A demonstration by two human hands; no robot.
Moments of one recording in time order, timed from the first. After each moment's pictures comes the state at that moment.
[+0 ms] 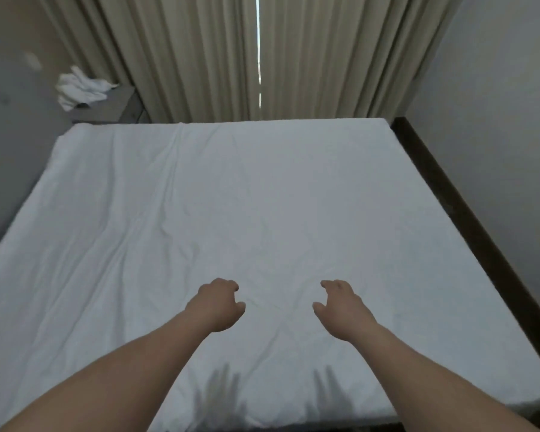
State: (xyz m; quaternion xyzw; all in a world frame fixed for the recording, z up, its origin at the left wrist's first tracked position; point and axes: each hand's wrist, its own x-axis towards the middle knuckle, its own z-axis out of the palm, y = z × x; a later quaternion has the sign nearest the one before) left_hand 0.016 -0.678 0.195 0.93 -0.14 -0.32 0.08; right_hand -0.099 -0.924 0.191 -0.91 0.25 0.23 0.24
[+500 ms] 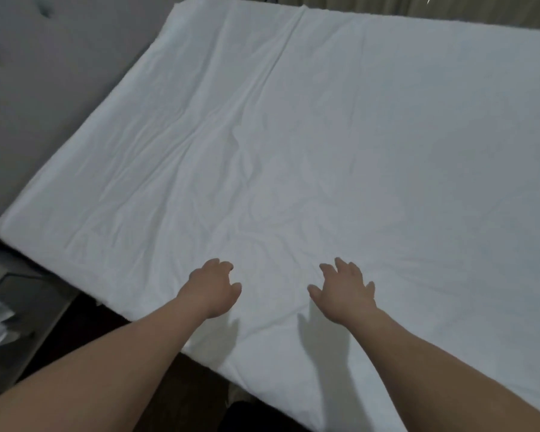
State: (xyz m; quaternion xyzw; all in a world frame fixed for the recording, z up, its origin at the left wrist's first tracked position) left_hand -0.022 -0.663 0.015 0.92 0.15 -0.36 0.09; right_hand 0.004 -0.927 -0.024 -0.93 -0.03 0.34 0.13
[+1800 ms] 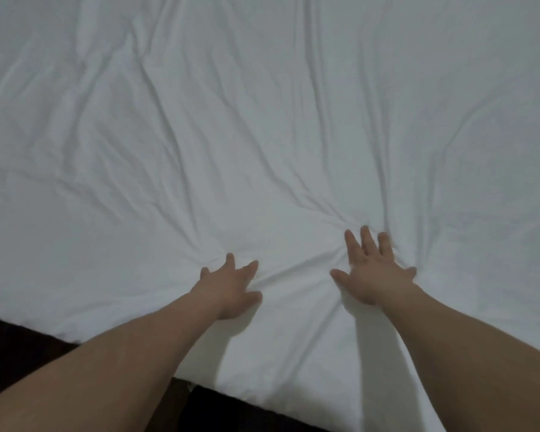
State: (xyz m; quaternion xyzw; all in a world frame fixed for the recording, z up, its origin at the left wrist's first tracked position) left_hand -0.034 -0.791 -0.151 0.87 -0.03 -0.49 0.04; right_hand -0.025 -1.085 -0.168 -0.91 0.07 0.40 0.07
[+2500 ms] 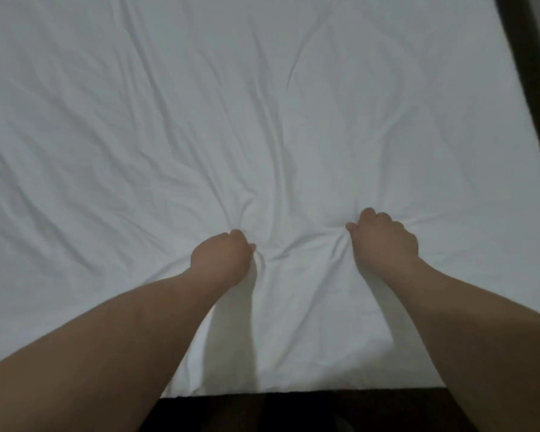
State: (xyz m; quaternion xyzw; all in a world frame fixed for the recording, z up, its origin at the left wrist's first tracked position) left_hand -0.059 -1.040 -0.178 0.93 -0.11 -0.35 -0.03; right_hand -0.138 -1.309 -0.185 -0.94 0.25 0.23 0.08
